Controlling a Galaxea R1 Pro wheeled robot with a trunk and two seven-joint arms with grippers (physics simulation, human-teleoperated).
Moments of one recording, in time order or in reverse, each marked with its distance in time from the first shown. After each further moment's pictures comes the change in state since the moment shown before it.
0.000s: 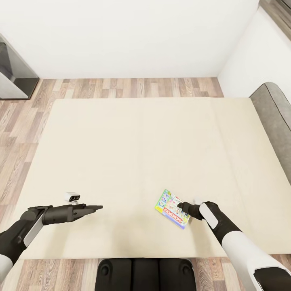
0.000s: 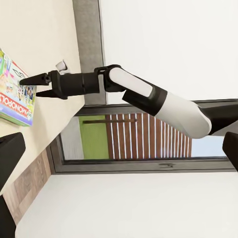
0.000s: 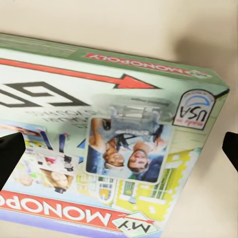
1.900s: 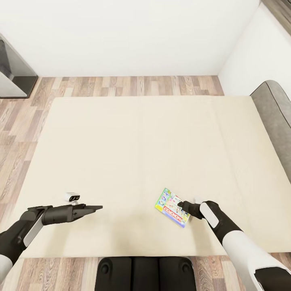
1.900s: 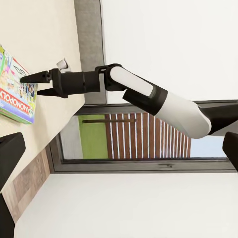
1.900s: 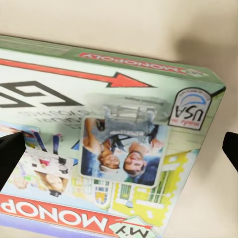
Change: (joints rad) left arm 0.001 0.001 0.001 0.001 0.001 0.000 0.000; right arm -0.001 -0.005 0.008 -0.010 -0.025 -0.001 -0.007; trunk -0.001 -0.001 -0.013
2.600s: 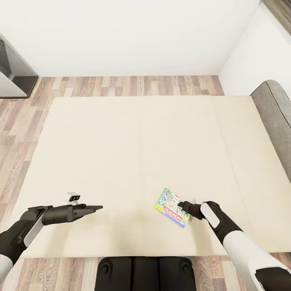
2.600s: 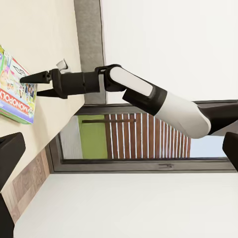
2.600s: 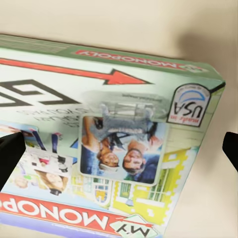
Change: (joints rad) left arm 0.000 -0.002 -0.001 0.001 0.000 0.000 0.000; right arm 0.001 -0.005 0.000 0.004 -0.020 0.003 0.008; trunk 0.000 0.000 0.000
